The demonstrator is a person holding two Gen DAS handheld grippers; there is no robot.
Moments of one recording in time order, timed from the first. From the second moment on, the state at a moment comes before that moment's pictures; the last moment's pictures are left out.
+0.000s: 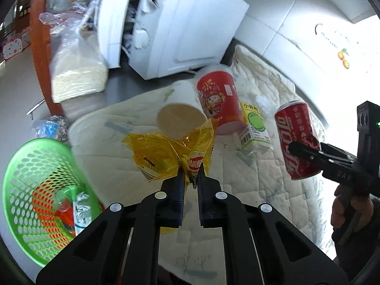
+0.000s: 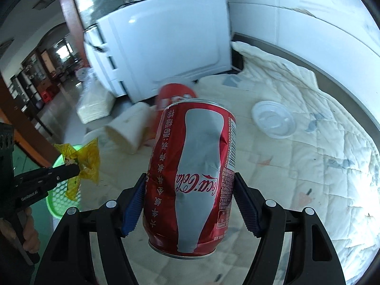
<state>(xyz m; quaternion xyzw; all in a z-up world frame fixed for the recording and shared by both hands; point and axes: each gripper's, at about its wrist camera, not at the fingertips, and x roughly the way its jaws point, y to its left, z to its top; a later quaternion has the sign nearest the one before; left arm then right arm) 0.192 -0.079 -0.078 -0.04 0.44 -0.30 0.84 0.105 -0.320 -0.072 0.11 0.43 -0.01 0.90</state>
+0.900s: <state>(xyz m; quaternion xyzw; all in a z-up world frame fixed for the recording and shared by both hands) 0.198 0.158 -0.136 -0.12 0.49 -0.08 0.86 0.205 -0.036 -0.103 0.02 0.48 0.20 0.86</state>
